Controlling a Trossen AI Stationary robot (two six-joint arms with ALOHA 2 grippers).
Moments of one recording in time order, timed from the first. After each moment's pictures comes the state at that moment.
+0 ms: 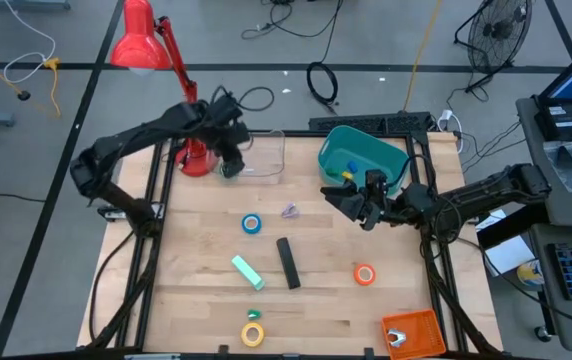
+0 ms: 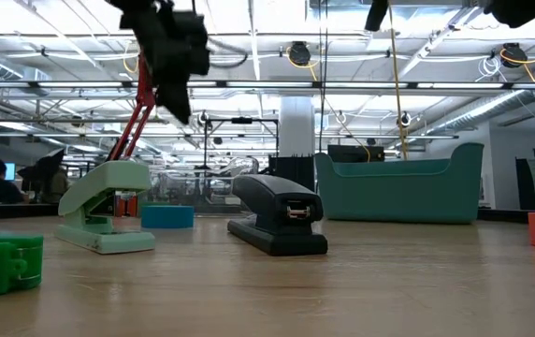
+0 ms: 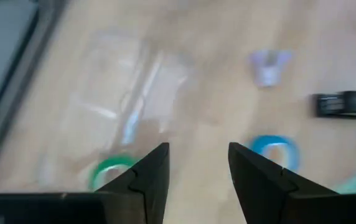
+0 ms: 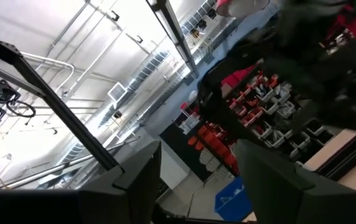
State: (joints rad) left arm 0.61 1.50 1.36 -1.00 0.27 0.21; right arm 0.17 1.17 0.60 0.97 0.26 0.75
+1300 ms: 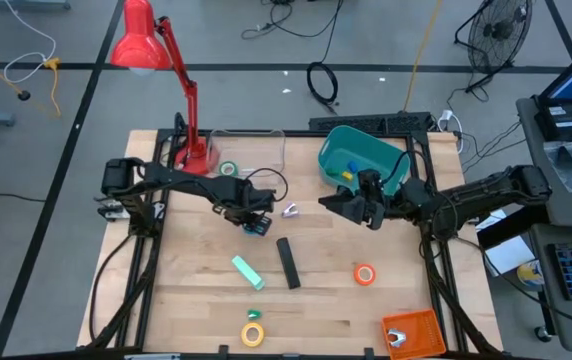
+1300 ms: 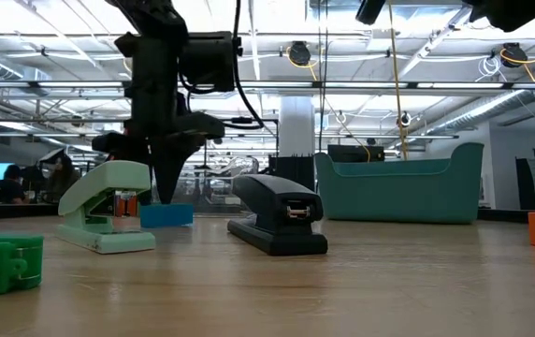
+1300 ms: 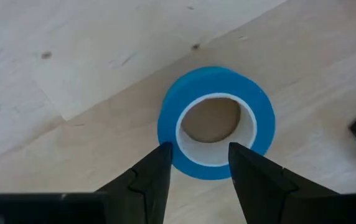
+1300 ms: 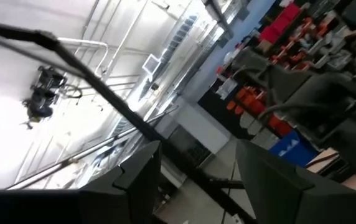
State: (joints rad) left arm 0.08 1.76 1.09 -0.80 0.05 -1.01; right arm 0.12 1.17 0.60 0.96 0.00 0.93
